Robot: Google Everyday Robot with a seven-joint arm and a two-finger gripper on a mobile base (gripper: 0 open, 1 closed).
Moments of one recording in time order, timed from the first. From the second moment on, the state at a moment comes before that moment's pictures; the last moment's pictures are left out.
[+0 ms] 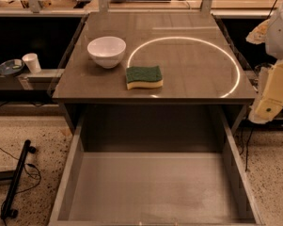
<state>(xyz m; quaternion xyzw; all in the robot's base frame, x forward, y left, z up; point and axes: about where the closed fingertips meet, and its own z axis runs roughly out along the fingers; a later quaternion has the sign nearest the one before) 0.438 -0.217 0.976 -0.60 0.78 -0.03 0.16</state>
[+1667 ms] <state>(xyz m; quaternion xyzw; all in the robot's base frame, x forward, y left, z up) 0.449 -0.223 0.965 -0.60 0.76 0.09 0.23</state>
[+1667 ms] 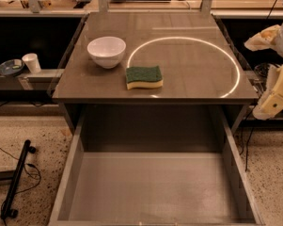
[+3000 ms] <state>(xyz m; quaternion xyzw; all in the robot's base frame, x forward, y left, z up) 0.461 -0.212 0.971 -0.62 0.69 0.23 0.30</state>
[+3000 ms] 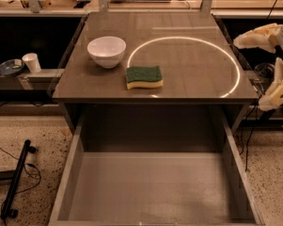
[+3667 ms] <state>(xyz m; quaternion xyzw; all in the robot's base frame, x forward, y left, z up) 0.471 -0.210 0.975 -0.60 0.66 0.28 0.35</state>
